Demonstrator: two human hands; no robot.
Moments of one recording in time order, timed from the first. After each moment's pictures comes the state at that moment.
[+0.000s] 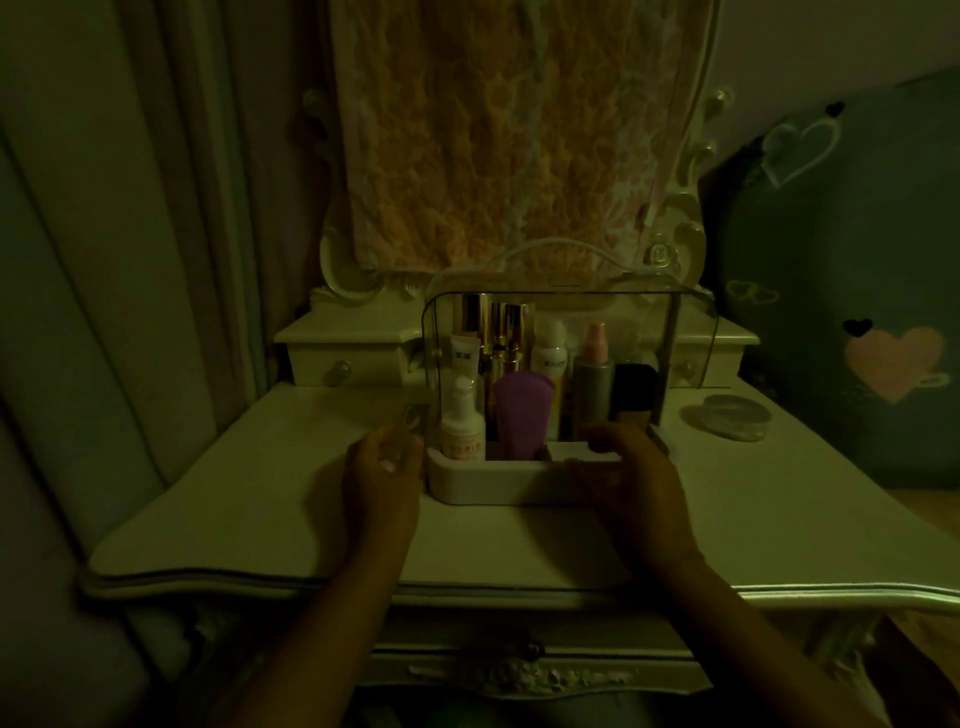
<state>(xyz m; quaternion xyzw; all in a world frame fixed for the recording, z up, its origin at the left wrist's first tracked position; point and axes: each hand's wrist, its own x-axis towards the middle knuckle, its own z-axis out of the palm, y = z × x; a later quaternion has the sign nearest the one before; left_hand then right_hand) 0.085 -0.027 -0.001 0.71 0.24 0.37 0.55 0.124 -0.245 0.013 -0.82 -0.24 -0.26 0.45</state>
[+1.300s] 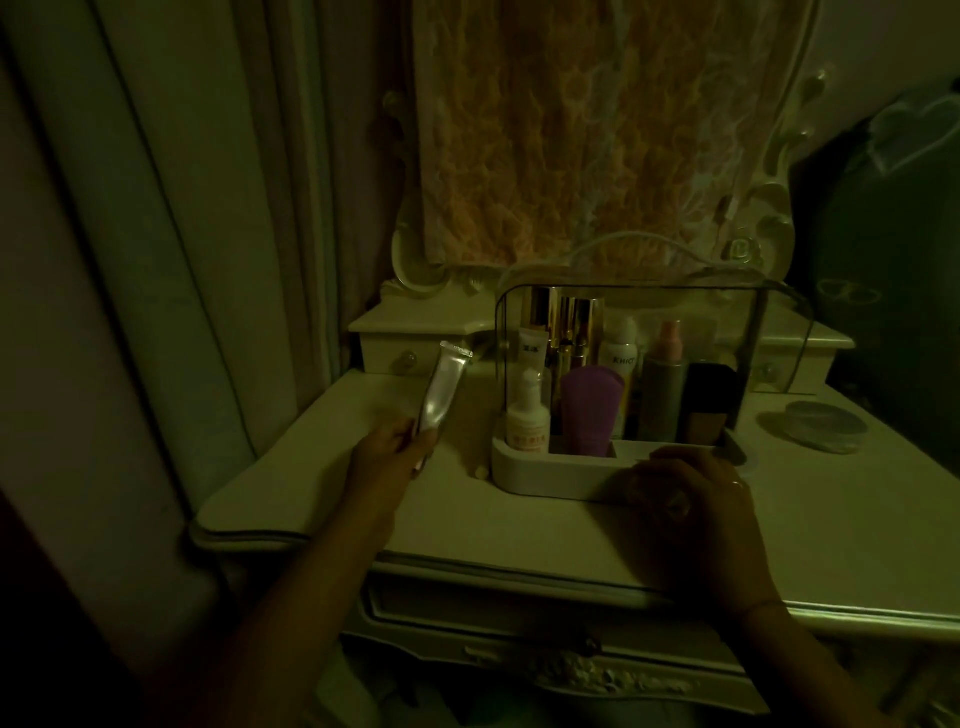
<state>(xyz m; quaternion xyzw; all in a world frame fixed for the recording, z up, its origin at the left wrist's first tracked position) 0.055 0.034 0.007 0.69 0.21 0.28 0.64 0.114 -0.247 0.002 -0.84 -0.30 -0.30 0.34</state>
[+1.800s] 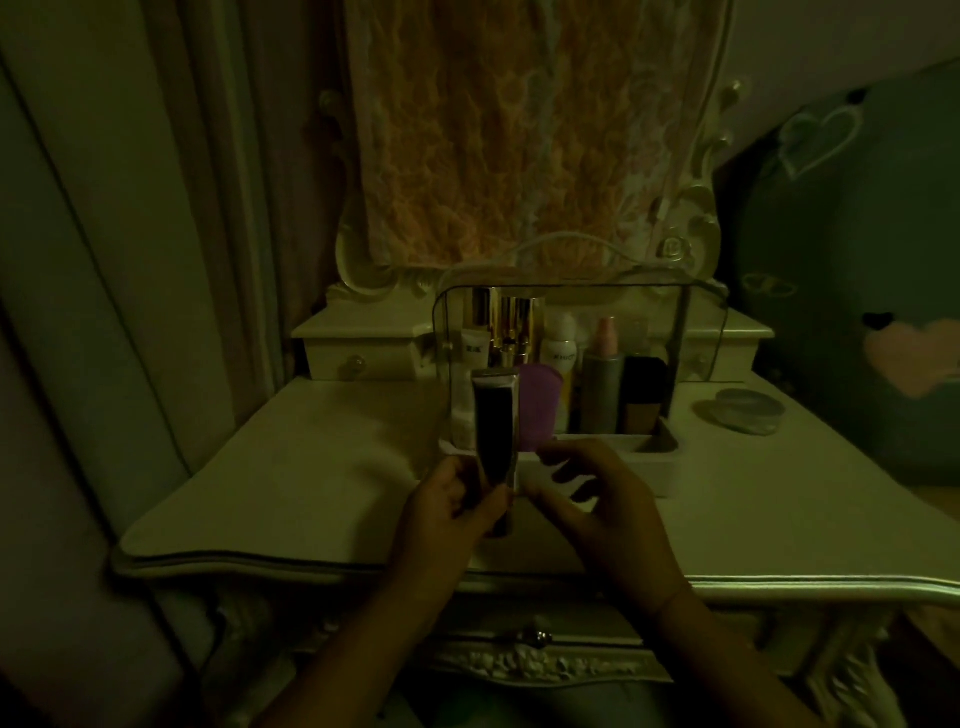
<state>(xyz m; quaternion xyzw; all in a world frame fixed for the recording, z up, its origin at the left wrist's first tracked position) 0.035 -0.077 0.002 0.69 0.03 0.22 0.69 0.076 -0.224 0.021 -0.78 -0.30 -0.18 0.52</state>
